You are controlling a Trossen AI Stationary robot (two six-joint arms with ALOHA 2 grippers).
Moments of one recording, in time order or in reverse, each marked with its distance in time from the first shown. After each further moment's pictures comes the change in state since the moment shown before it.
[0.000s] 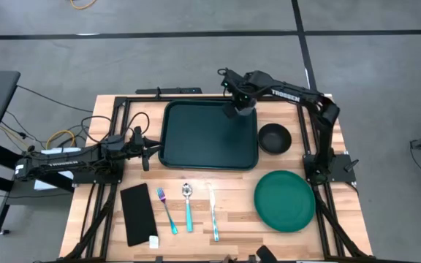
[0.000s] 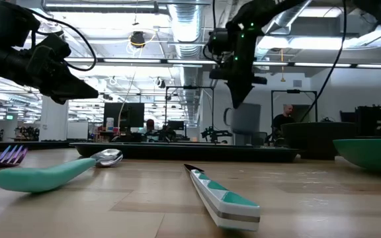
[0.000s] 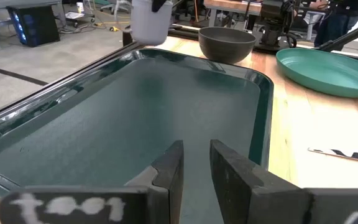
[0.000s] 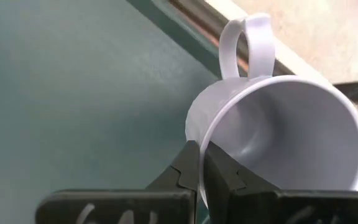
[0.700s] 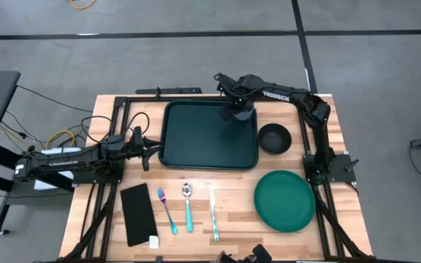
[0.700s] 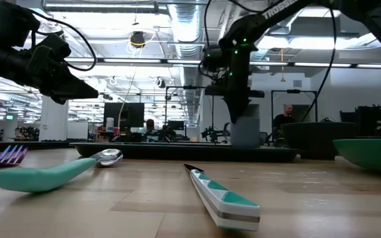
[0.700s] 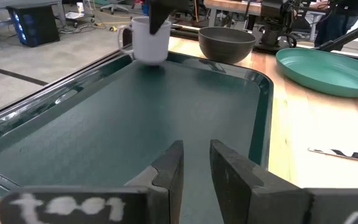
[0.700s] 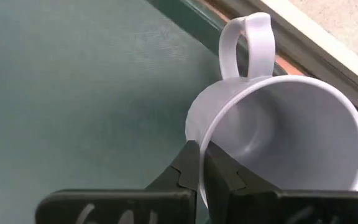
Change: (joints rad) left arm 0.000 0.000 0.000 0.000 0.000 0.000; right arm -0.002 0.107 0.001 0.030 -0.016 0.053
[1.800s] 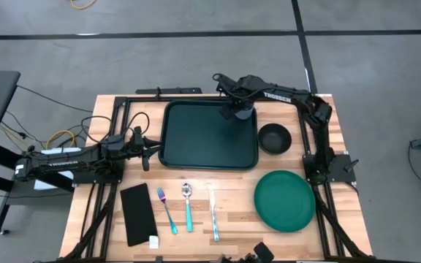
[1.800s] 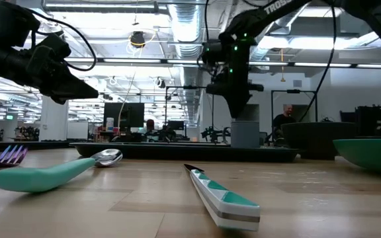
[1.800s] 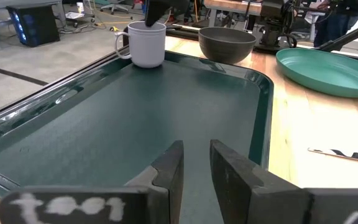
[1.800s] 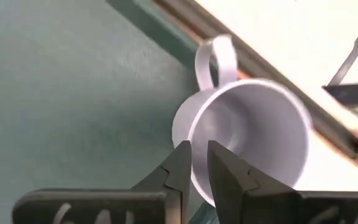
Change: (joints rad) left arm 0.000 0.000 0.000 0.000 0.000 0.000; right arm 0.018 -0.039 0.000 0.007 0.135 -0.038
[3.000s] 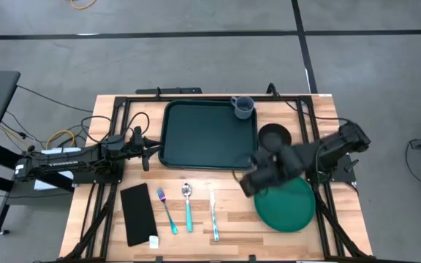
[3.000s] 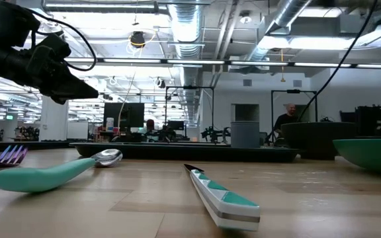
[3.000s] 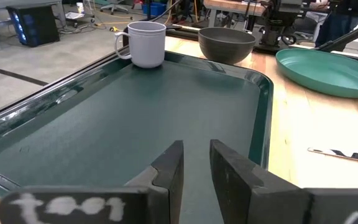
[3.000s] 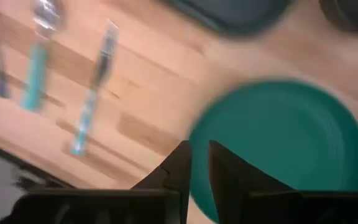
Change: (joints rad) left arm 0.000 0.000 0.000 0.000 0.000 0.000; right arm 0.952 -0.337 -0.001 -0.447 -0.184 1.147
